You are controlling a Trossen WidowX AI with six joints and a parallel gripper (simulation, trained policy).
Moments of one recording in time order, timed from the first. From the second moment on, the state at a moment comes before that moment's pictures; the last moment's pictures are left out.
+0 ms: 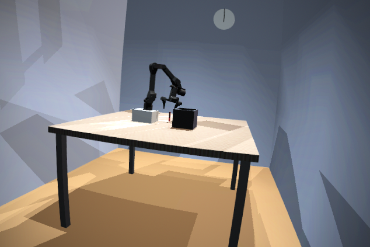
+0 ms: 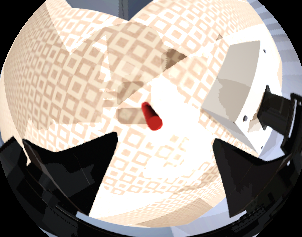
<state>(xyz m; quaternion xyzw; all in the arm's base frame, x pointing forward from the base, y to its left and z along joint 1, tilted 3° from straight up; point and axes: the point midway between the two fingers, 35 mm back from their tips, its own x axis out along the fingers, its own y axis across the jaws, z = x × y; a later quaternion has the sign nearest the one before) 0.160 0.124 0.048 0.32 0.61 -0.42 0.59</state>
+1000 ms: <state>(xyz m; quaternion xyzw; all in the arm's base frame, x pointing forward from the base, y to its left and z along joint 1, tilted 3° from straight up) 0.175 0.122 -0.023 0.36 0.59 -0.44 0.58</state>
